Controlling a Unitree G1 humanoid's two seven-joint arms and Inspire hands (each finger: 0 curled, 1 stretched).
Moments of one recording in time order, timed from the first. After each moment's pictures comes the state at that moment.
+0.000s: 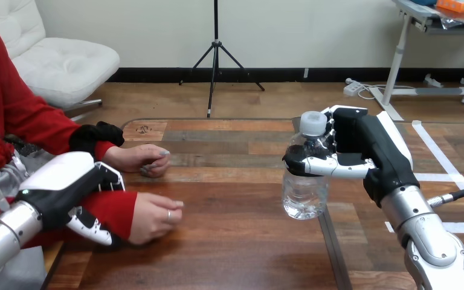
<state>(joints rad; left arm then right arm) -0.60 0.74 -0.41 1.28 0.63 -0.93 0.16 -0.23 -0.25 -0.03 0.25 -0.02 -0.19 0.19</state>
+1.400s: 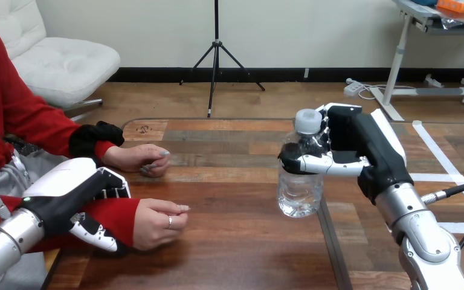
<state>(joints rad) -0.55 0.74 -0.37 1.26 0.58 -0.98 0.12 -0.26 -0.24 -0.03 0.30 -0.02 -0.22 0.20</state>
